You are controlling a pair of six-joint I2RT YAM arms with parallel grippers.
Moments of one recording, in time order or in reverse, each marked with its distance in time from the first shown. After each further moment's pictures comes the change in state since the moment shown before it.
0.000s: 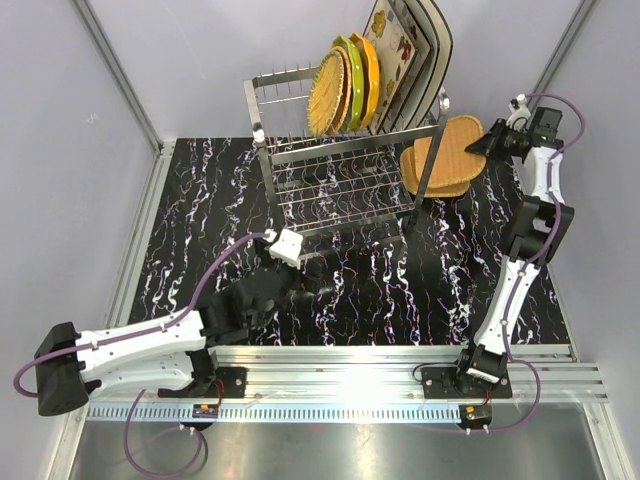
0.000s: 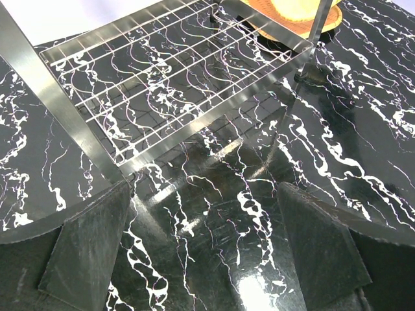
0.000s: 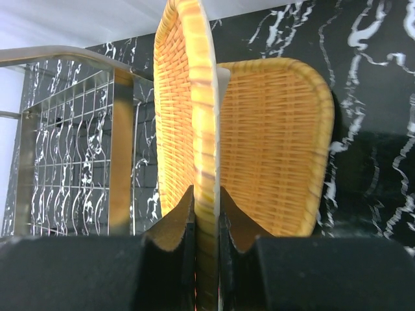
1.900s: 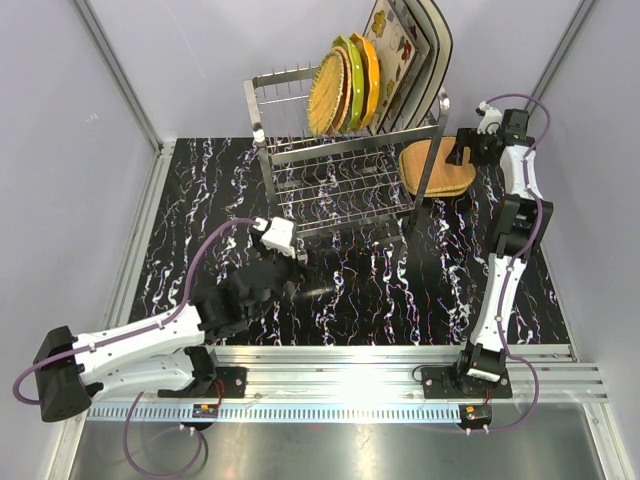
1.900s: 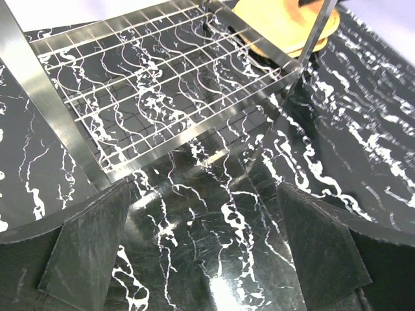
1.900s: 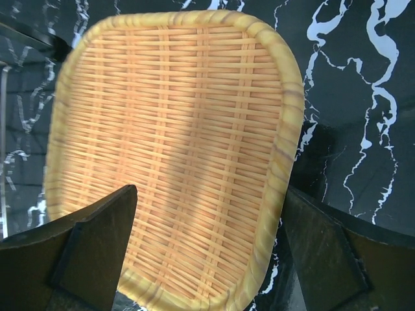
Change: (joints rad) left arm 0.073 0.011 0.045 -0.022 0.078 -0.097; right arm 0.106 0.092 0.069 -0.066 0.307 -0.298
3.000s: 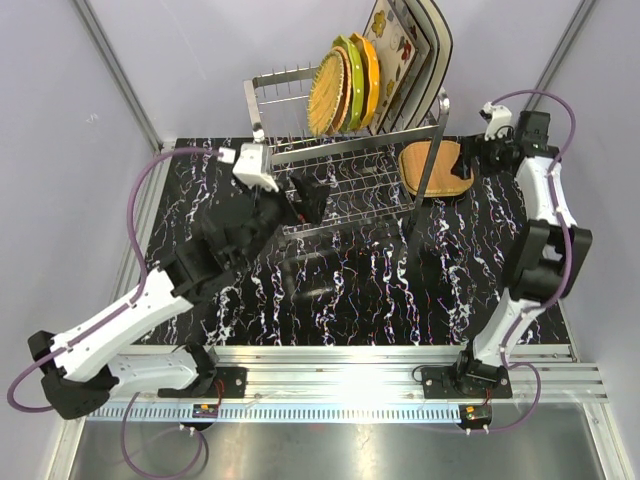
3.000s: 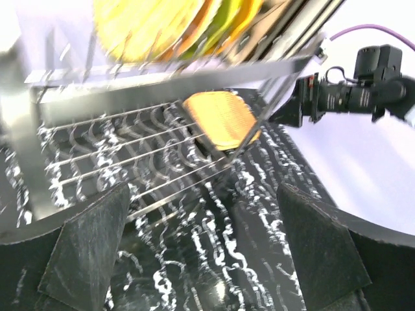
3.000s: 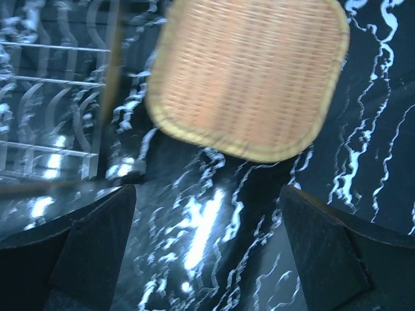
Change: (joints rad) left arm 0.125 0.092 0.531 -0.278 0.125 -0.182; right arm 0.015 -0.636 -0.668 0.053 0.026 -0.161
